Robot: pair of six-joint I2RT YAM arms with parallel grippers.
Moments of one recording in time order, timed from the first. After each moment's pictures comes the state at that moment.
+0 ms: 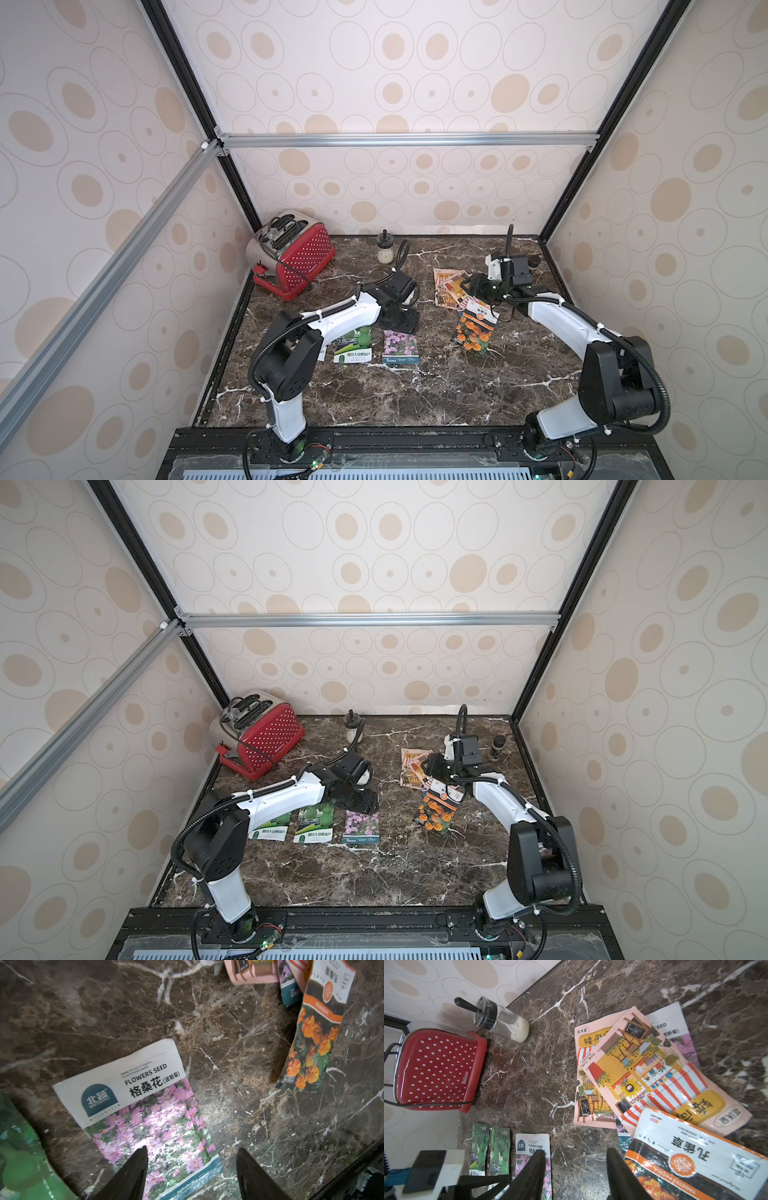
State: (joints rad) left arm -0.72 1.81 1.29 -0.62 0.15 -0.43; right arm 0.15 1.50 1.02 -0.30 -0.35 0.55
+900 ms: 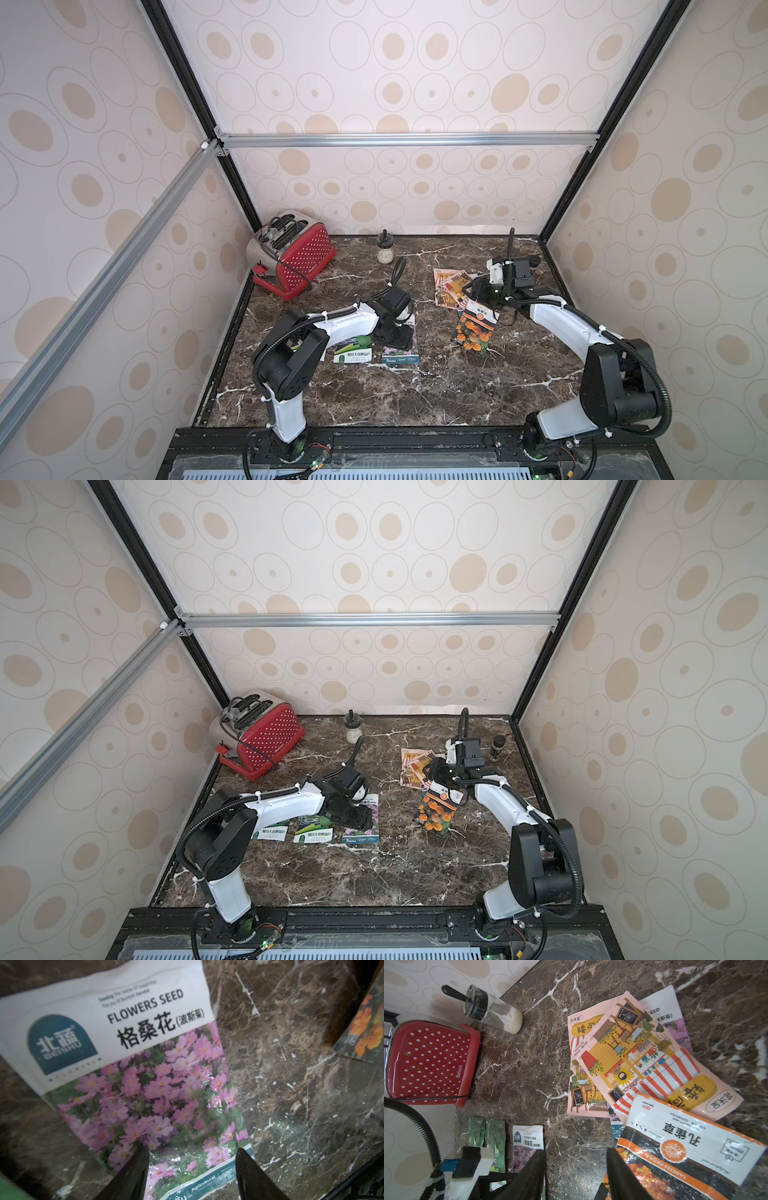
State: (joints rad) left arm -0.72 1.82 1.14 -0.57 0.19 -0.43; right arm 0.14 1.49 0.98 -0.32 -0.36 0.54
